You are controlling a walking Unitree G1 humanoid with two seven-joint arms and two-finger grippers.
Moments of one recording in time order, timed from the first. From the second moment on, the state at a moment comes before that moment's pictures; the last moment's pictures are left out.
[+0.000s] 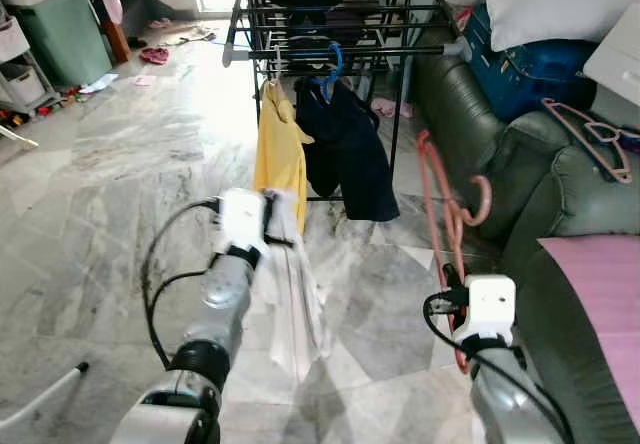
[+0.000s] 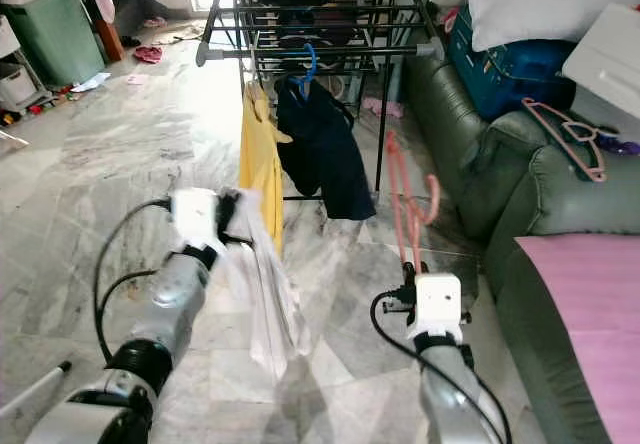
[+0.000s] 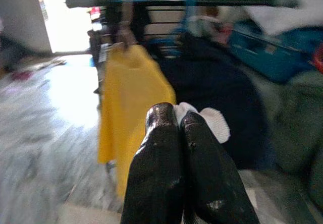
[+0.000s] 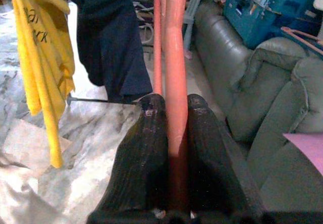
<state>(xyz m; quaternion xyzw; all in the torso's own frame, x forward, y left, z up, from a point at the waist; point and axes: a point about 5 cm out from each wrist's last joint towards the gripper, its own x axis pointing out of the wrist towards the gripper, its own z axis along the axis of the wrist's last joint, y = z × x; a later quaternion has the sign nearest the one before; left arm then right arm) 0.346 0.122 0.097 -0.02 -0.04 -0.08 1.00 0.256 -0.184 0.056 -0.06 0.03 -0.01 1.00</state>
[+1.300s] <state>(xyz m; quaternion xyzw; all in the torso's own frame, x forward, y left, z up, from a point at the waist) 0.325 0.125 0.067 -0.04 0.03 -0.12 0.99 0.252 -0.168 0.056 -0.04 0.04 0.00 1.00</state>
